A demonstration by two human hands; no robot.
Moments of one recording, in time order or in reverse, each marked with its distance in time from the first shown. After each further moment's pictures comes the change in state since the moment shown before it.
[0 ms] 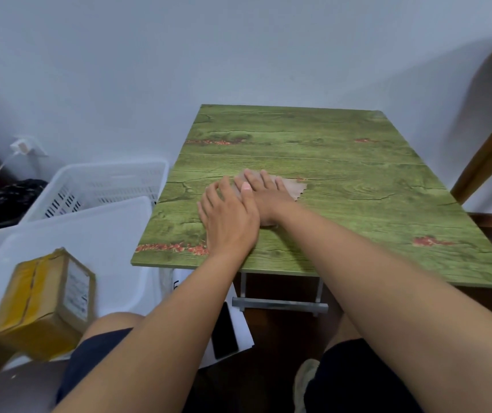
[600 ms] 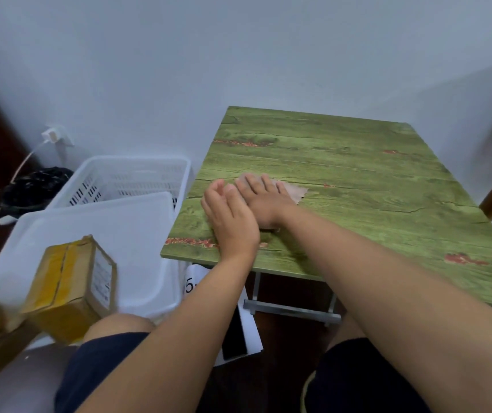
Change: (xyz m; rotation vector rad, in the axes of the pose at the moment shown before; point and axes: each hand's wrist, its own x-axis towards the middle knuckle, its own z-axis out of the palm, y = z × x) left_hand -0.002 -0.017 -0.029 -0.714 0.291 -0.242; right_hand 0.012 -0.048 0.000 -0.012 -0.012 -0.069
